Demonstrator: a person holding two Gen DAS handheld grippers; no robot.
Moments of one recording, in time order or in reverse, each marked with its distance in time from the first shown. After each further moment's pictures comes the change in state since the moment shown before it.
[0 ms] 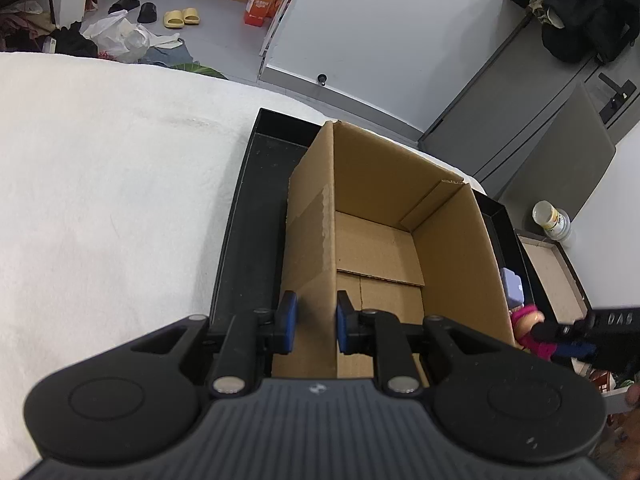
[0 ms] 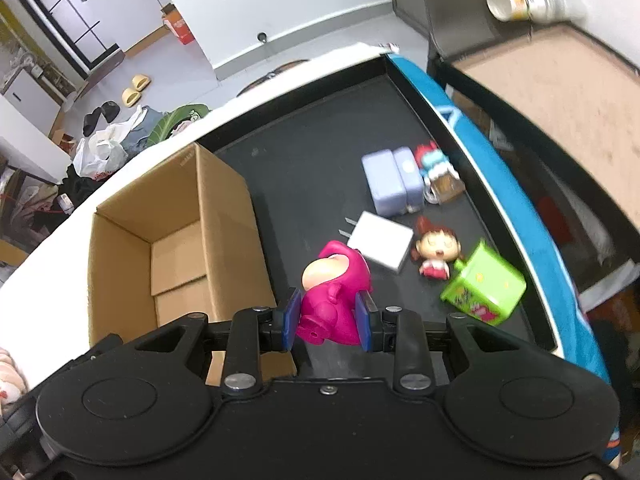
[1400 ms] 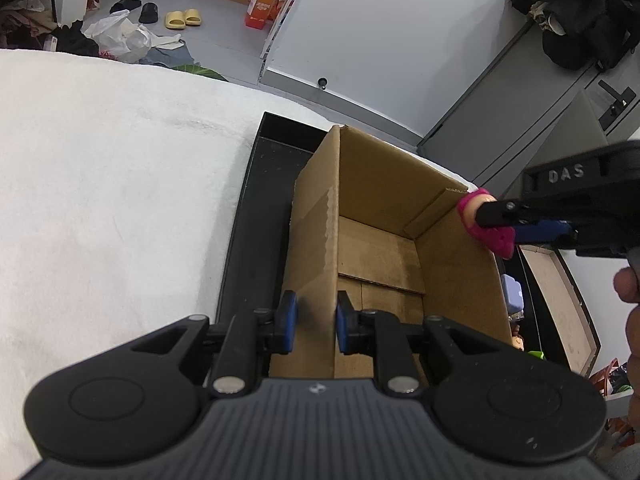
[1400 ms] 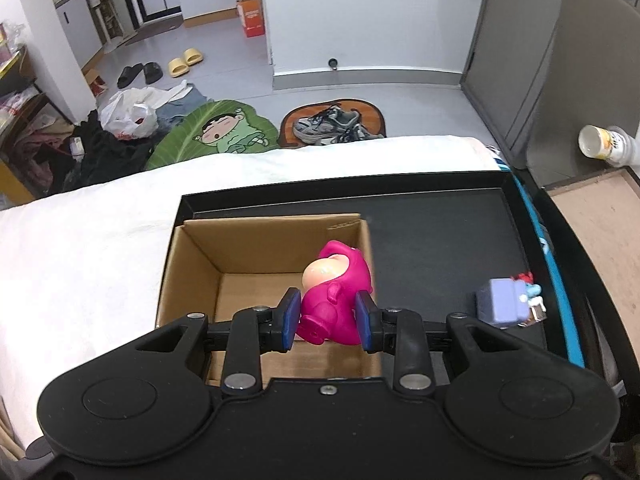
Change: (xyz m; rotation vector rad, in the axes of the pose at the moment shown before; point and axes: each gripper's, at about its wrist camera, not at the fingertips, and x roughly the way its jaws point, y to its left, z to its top) left arm -0.005 0.006 0.001 -0.010 -0.010 -0.011; right arm 0.020 0.136 0.027 -0.318 -0.083 -0.069
